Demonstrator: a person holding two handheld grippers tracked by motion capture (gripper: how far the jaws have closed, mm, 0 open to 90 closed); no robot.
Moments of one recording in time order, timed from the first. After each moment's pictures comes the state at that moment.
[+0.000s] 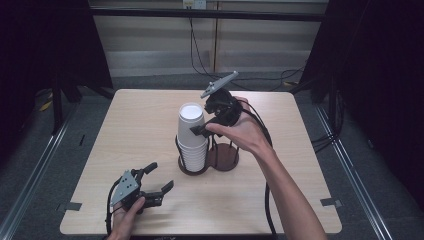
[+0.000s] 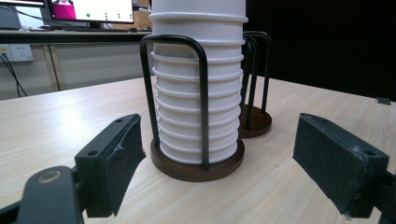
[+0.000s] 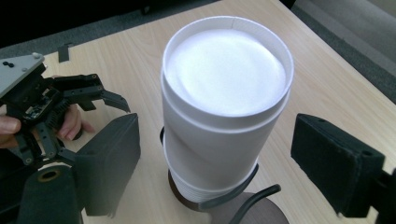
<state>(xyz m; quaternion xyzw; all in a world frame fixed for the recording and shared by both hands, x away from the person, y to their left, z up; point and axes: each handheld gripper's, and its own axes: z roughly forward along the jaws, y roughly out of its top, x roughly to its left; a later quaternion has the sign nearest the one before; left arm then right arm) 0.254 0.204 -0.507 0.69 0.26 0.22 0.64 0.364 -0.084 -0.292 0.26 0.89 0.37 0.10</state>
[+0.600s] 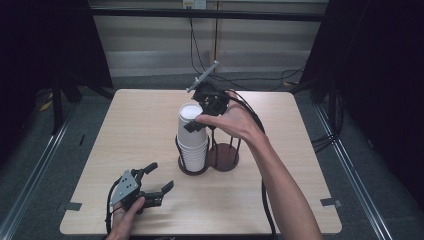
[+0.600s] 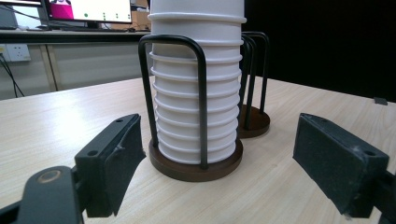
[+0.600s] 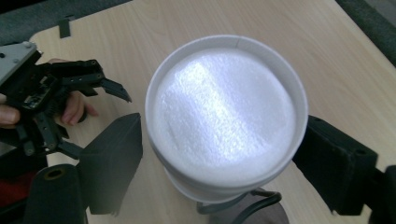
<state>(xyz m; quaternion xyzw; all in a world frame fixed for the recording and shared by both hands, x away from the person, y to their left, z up) 0.254 0.204 -0.507 0.69 0.26 0.21 0.64 0.388 -0.058 -0.283 0.24 0.92 0.31 0.06</state>
